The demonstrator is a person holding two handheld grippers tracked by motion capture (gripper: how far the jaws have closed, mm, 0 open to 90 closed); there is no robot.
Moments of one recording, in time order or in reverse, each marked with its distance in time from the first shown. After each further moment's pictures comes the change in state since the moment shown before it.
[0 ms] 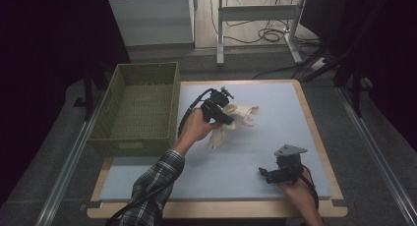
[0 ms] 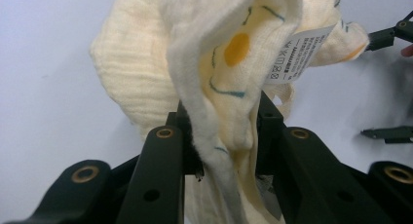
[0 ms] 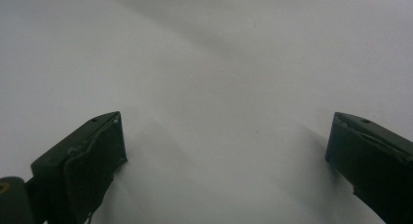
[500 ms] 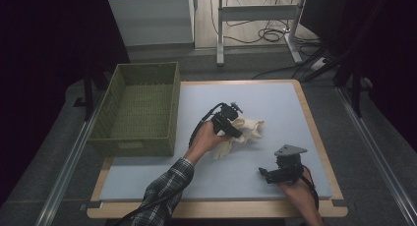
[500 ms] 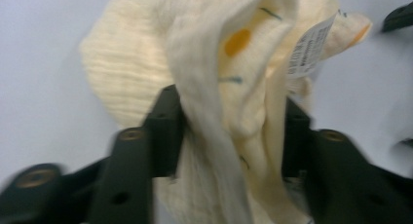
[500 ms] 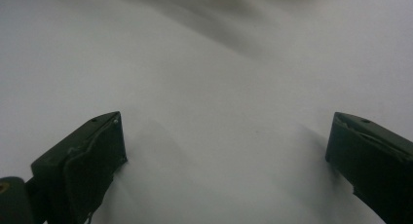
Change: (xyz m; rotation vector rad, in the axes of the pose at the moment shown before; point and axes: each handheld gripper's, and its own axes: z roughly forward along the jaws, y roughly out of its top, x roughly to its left) left arm -0.010 -0.013 0.059 0.054 -0.008 0.011; right arm 0.000 0.000 0.000 0.001 0.002 0.002
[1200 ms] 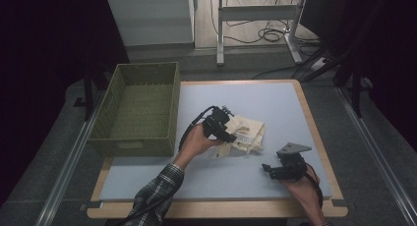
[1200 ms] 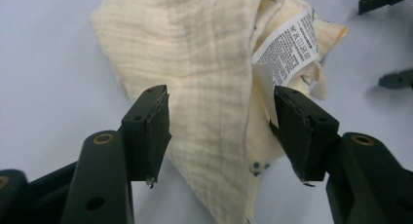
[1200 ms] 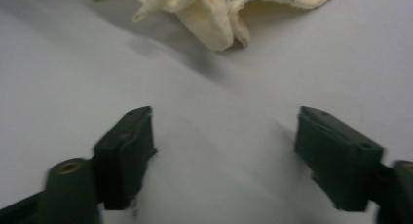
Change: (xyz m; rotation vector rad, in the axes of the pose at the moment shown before) left arm 0.003 -0.028 -0.022 -0.046 -0.031 0.017; right arm -0.010 0.003 -0.008 -0.013 0.028 0.010
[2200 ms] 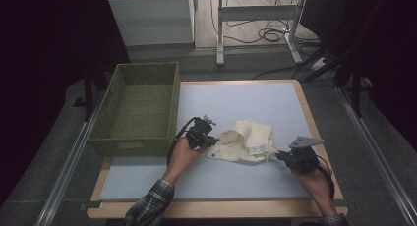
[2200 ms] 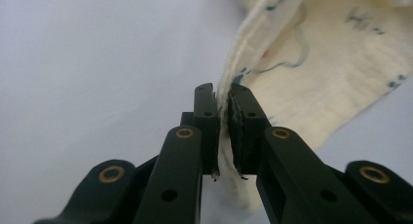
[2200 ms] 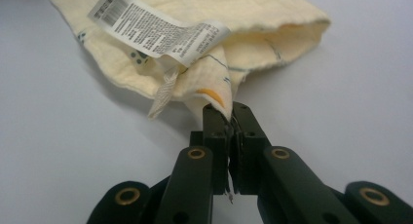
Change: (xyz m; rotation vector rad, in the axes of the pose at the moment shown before) left arm 0.009 -0.061 -0.005 -0.040 0.094 -0.126; right arm -0.027 0.007 -0.024 -0.022 0.032 -0.058
